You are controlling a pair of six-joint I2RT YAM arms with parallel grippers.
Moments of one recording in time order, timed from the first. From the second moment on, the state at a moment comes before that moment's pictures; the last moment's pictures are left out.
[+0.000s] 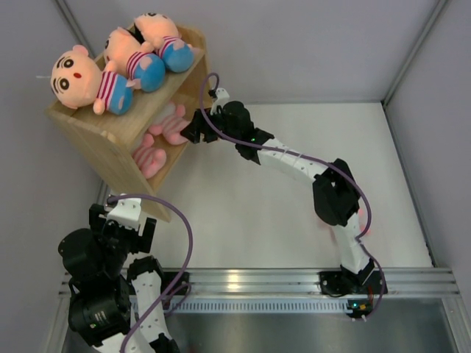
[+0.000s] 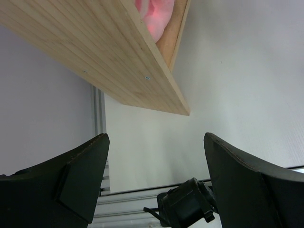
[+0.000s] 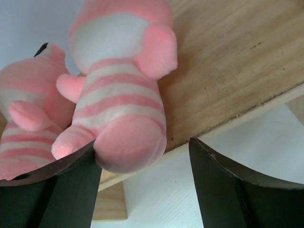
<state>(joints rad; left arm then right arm) 0.42 0.41 1.37 -1.36 0.41 0.50 0.80 2.11 1.85 0.12 -0.22 0.52</state>
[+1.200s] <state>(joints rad) 0.42 0.41 1.39 -1.36 0.43 0.50 0.78 2.19 2.03 0.06 -0.69 0.33</state>
